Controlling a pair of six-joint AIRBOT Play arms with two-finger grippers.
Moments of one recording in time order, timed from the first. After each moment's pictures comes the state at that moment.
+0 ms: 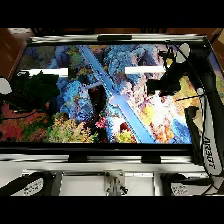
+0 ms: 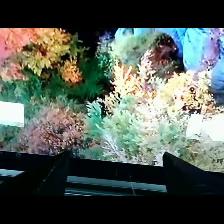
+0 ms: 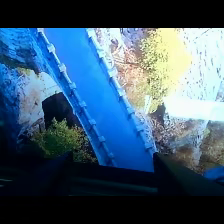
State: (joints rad) left arm 0.01 -1.18 1.19 1.63 -1.39 -1.58; right arm 0.19 -1.54 1.73 -1.45 1.65 1.70
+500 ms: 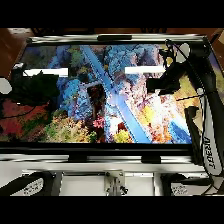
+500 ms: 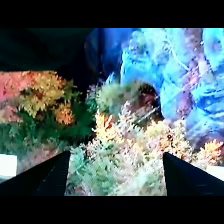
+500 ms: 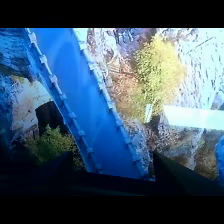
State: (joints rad) left arm 0.01 -1.19 1.19 1.61 -1.16 -1.58; right arm 0.19 -1.54 1.73 -1.44 1.61 1.69
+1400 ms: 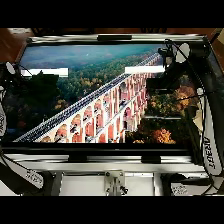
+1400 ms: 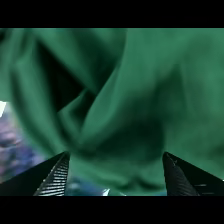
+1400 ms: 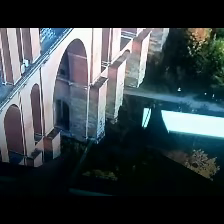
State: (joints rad) left arm 0.26 -1.91 1.83 1.62 -1.29 -1.68; right arm 0.19 -1.54 1.73 -1.44 1.60 1.66
